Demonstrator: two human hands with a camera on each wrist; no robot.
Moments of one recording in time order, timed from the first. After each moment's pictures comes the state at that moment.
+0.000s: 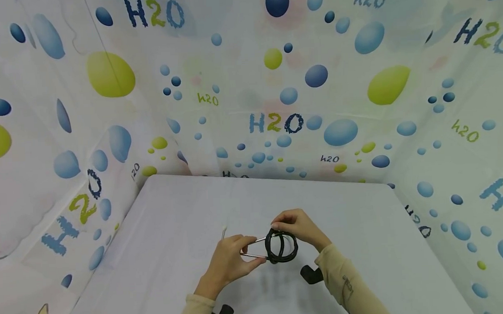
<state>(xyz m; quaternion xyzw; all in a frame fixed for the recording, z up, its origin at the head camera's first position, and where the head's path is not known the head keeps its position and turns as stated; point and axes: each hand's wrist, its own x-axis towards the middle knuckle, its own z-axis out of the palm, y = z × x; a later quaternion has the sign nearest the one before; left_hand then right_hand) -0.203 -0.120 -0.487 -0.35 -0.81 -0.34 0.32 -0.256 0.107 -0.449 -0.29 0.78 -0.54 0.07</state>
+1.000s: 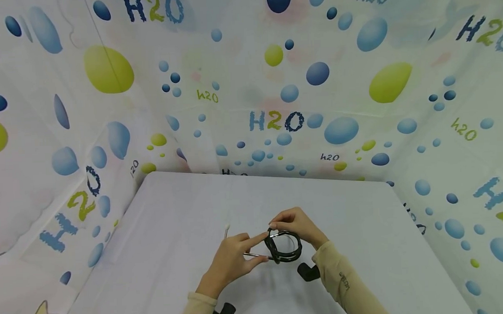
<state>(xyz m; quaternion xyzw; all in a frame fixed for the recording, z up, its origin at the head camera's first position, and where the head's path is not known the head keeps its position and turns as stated) -0.199 -0.115 -0.482 -0.37 -0.83 -0.32 0.28 -0.260 0.105 -0.454 -0.28 0.76 -0.57 0.11</state>
